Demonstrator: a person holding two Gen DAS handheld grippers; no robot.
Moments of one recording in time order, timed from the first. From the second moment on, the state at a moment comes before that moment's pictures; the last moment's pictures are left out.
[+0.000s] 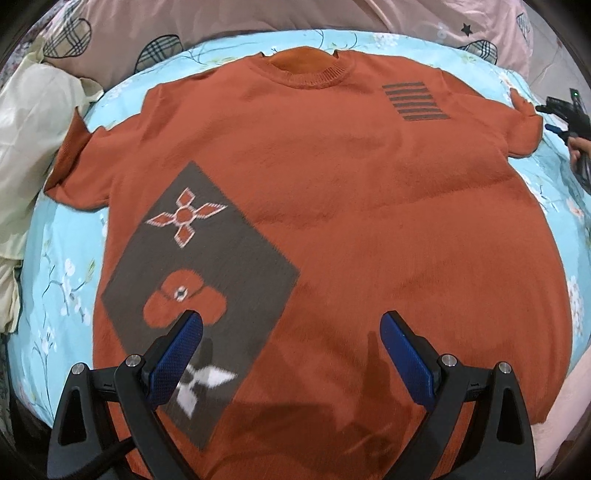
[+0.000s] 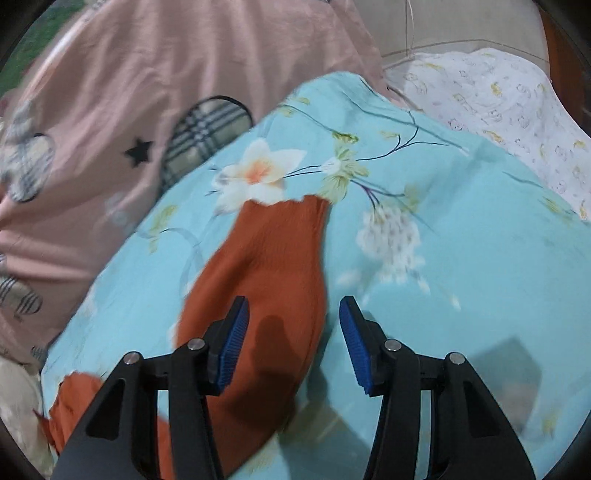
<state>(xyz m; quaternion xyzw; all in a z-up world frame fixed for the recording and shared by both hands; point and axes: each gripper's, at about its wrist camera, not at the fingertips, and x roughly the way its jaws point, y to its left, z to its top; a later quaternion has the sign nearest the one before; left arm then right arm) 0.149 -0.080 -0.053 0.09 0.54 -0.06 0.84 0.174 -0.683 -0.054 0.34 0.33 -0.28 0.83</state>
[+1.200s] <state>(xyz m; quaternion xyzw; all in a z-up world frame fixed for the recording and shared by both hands) 0.158 0.026 -0.043 -0.07 0.49 -0.08 0.86 0.350 -0.188 -0.089 0.35 0.43 0.18 0.81</state>
